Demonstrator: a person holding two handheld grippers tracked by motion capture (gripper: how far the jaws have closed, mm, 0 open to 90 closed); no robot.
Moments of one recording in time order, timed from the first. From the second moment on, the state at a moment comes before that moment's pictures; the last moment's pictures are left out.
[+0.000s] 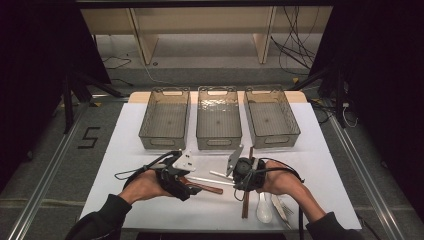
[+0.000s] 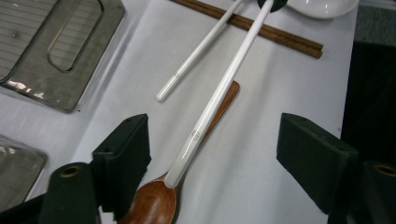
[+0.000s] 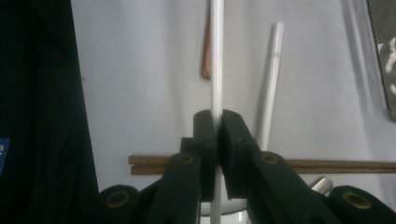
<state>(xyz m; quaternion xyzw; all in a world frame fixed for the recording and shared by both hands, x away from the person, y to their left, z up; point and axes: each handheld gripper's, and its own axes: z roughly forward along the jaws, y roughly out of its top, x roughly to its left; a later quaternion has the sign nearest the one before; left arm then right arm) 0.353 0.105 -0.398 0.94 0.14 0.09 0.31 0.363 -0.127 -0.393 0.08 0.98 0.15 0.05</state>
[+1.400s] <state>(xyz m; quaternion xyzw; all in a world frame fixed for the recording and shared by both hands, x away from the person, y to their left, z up) 0.354 0.095 -0.412 0.97 0.05 0.03 0.23 0.357 -0.126 -0.381 0.07 0.98 0.19 0.06</state>
